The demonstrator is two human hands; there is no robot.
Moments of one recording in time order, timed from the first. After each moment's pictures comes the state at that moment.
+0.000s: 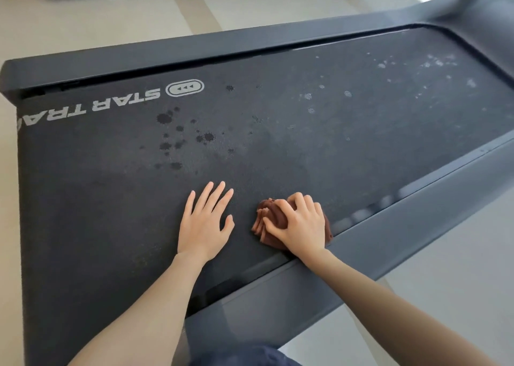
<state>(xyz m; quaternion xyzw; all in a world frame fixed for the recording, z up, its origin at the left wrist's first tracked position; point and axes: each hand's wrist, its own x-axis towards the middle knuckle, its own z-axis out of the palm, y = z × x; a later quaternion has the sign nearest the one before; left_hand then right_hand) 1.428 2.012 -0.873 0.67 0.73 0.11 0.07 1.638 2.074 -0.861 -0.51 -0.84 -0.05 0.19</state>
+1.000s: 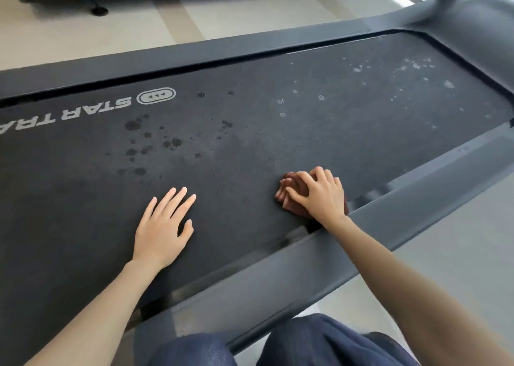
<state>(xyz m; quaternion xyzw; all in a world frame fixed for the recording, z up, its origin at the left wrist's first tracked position) 1.434 2.010 -0.867 0.66 0.74 0.10 0.03 1.741 2.170 -0.849 -0.55 -0.82 -0.05 0.13</state>
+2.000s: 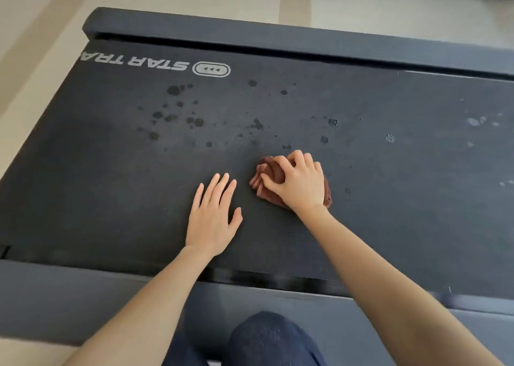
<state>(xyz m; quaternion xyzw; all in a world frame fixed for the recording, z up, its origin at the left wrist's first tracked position) 1.589 2.106 -0.871 0.46 0.88 0.10 0.03 1.675 2.297 -0.858 -0.30 -0.94 0.05 0.15</state>
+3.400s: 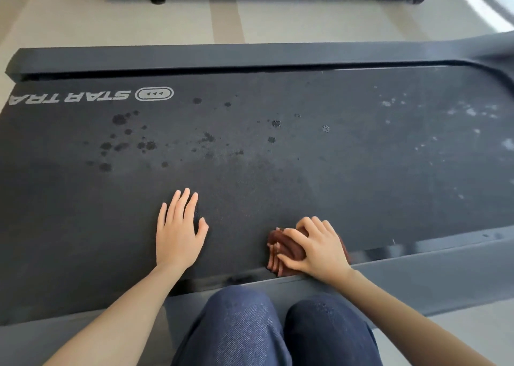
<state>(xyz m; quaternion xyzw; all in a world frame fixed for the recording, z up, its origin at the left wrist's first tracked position) 1.590 2.103 -0.868 0.45 0.88 0.13 0.04 1.852 2.249 -0.860 -0.25 -0.96 0.04 0.14</state>
